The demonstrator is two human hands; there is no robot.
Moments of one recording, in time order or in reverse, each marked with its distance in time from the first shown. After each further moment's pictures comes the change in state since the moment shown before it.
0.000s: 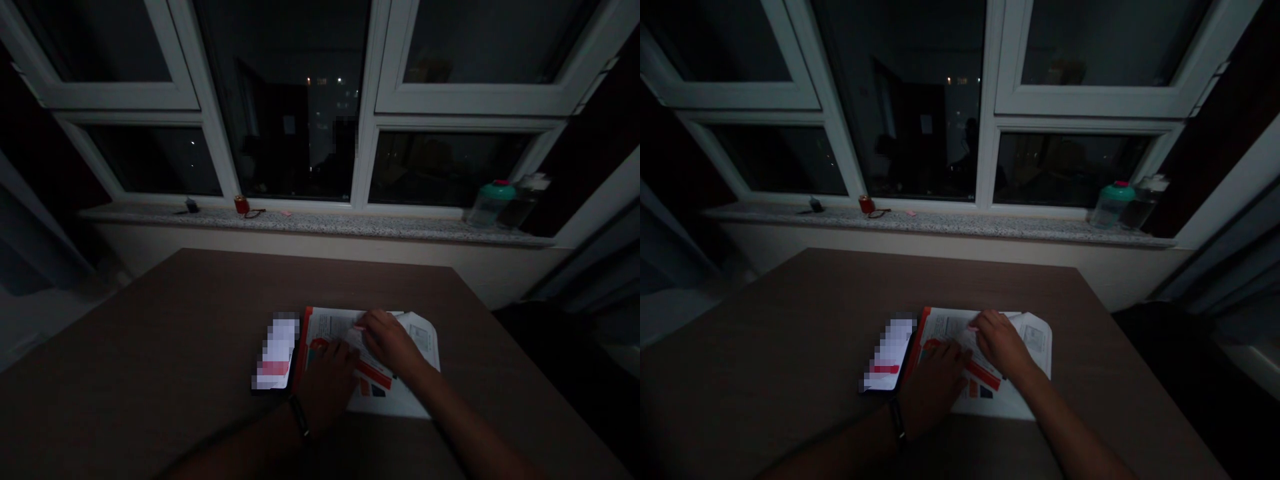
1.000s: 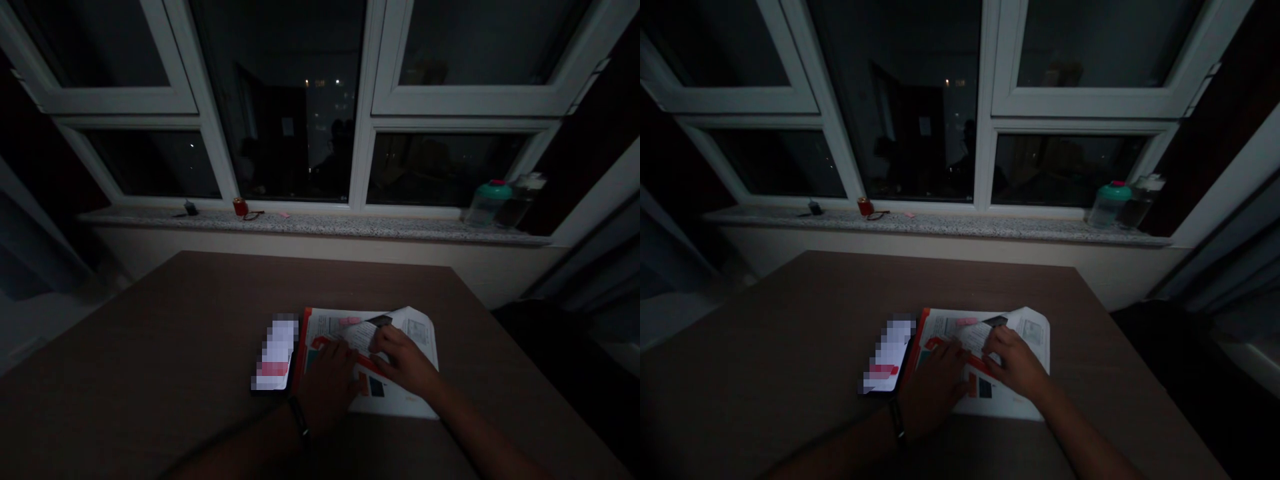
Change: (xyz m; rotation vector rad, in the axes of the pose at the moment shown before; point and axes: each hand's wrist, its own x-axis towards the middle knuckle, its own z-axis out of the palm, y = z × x) left_hand -0.003 0.000 0.006 -0.057 0.075 0.013; right_hand -0.039 0.015 0.001 0.110 -0.026 -0.040
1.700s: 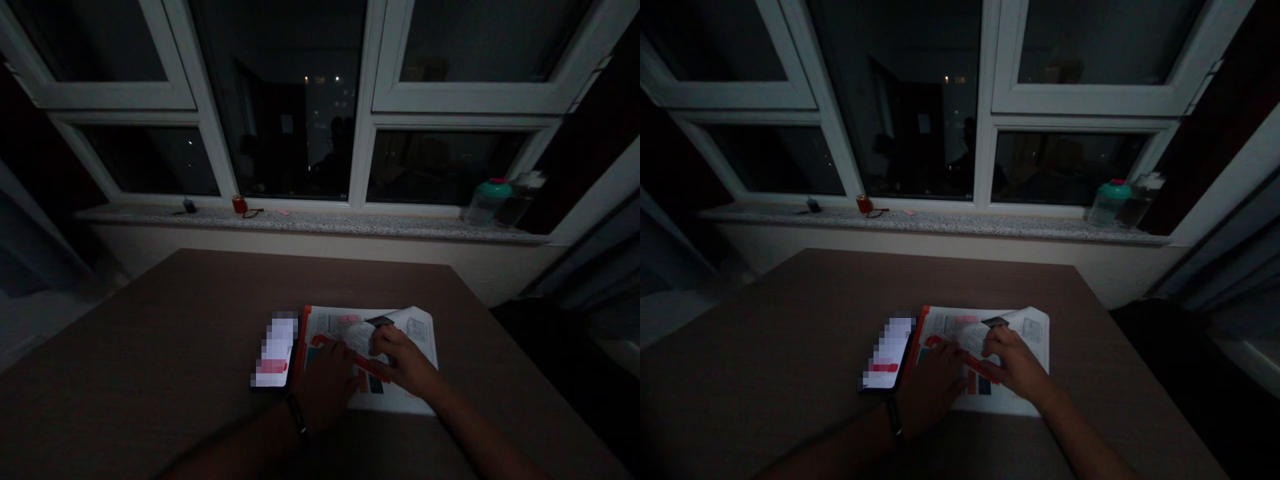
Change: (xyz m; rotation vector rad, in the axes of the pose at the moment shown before) left_hand -0.001 0.001 -0.006 -0.017 -0.037 -0.017; right_hand -0.002 -0.010 -0.006 0.038 -0.060 0.037
